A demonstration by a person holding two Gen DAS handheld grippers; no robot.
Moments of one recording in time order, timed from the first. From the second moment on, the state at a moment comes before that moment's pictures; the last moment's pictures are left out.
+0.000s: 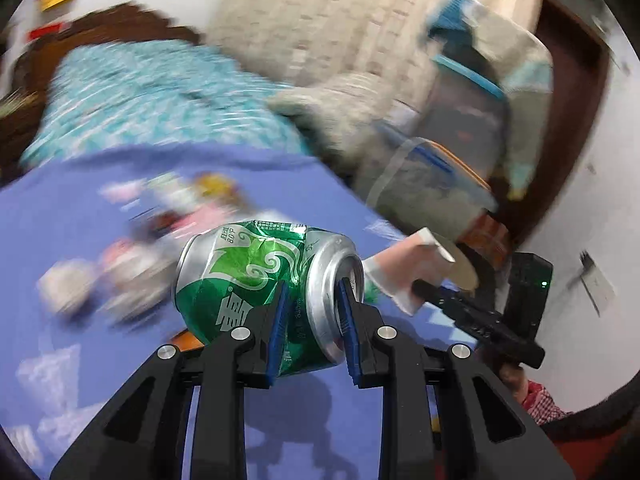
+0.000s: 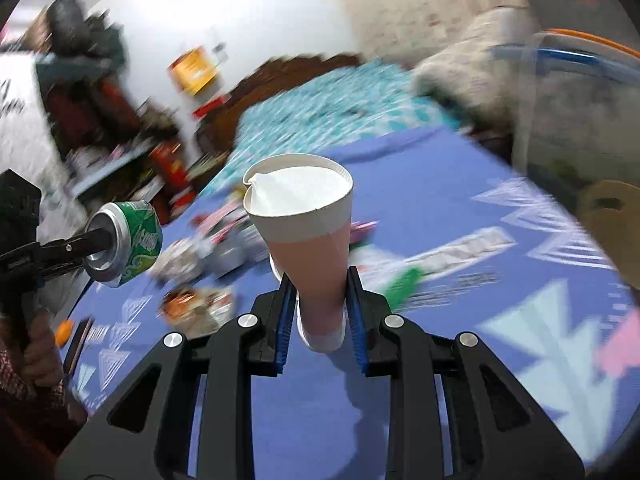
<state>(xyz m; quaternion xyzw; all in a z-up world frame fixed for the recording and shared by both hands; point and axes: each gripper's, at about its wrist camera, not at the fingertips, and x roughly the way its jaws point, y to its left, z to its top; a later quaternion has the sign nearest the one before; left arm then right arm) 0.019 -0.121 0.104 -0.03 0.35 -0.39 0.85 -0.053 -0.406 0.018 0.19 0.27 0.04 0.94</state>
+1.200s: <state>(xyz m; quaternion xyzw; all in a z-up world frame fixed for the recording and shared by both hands) 0.037 -0.377 0.021 0.03 0.47 -0.49 0.73 -0.089 -0.581 -0.007 0.31 0.26 -0.09 0.91</state>
